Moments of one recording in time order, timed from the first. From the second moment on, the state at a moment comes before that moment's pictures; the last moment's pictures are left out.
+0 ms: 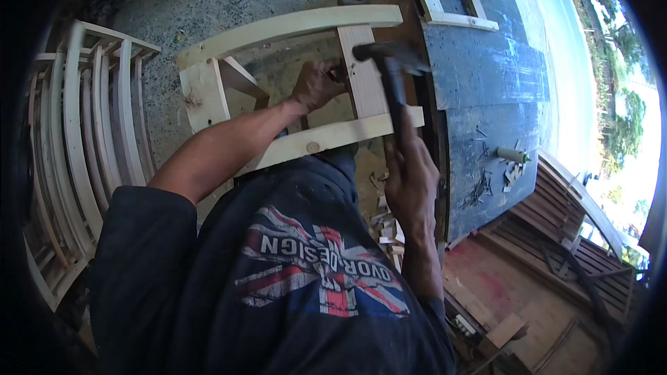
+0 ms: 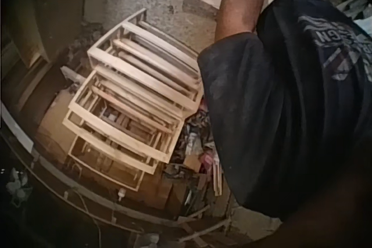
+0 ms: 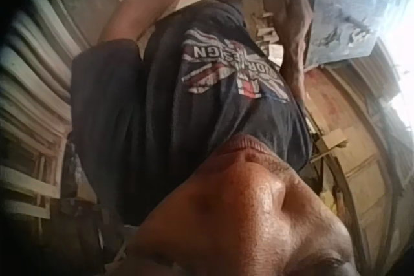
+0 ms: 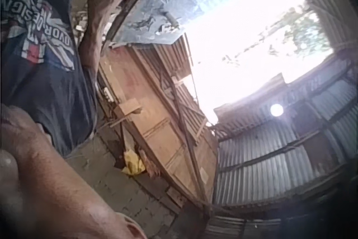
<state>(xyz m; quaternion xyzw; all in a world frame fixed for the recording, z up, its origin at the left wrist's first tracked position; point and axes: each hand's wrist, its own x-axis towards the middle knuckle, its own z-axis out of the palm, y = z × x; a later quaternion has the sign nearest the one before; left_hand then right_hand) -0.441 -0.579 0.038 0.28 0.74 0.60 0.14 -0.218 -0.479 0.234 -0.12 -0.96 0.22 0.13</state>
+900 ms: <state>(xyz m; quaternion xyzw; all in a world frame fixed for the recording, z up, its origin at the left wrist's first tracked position) -0.435 -0.561 0.024 0.29 0.74 0.59 0.12 -0.201 -0.454 0.238 -0.16 -0.86 0.37 0.31</state>
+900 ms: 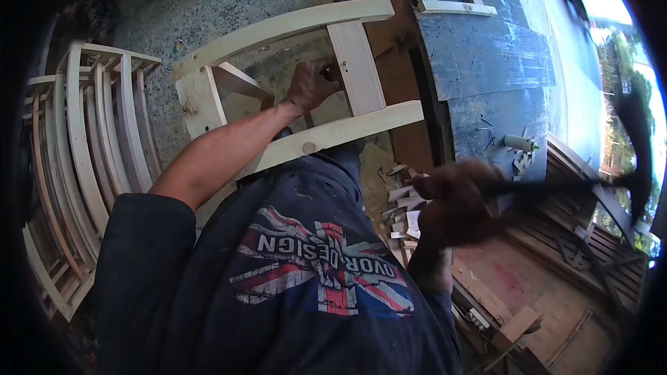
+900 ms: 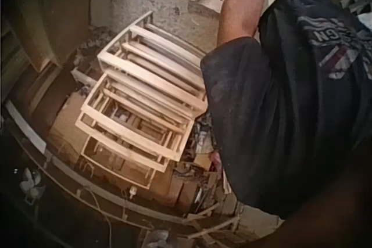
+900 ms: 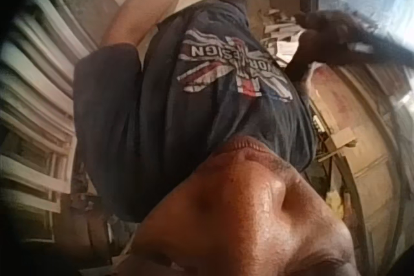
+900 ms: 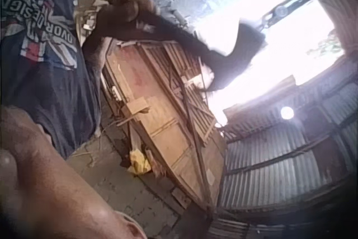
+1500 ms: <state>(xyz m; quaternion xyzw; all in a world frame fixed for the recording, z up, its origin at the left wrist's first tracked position) -0.431 -0.557 0.033 0.33 0.74 0.57 0.09 -0.243 -0.466 0.244 -0.20 -0.92 0.33 0.09</state>
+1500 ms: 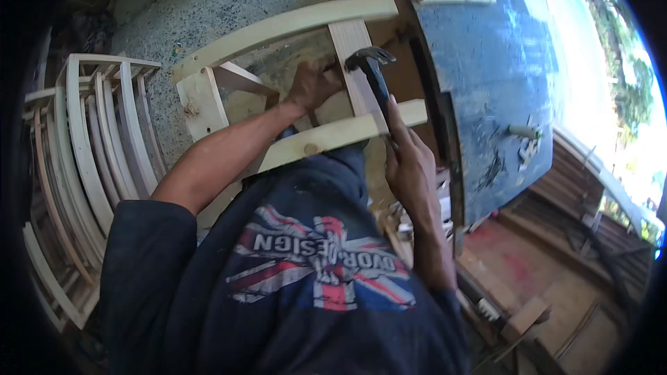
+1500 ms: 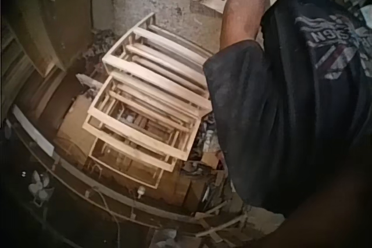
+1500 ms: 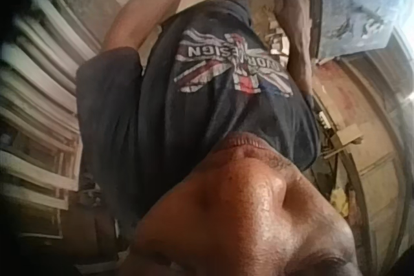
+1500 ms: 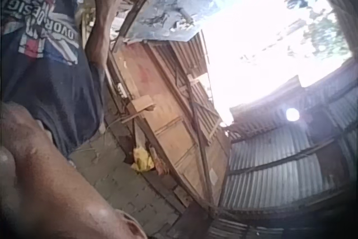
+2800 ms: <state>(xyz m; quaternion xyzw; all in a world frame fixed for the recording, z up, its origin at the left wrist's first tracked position) -0.427 -0.546 0.048 0.26 0.80 0.54 0.06 -0.213 -0.441 0.209 -0.19 -0.94 0.27 0.03</state>
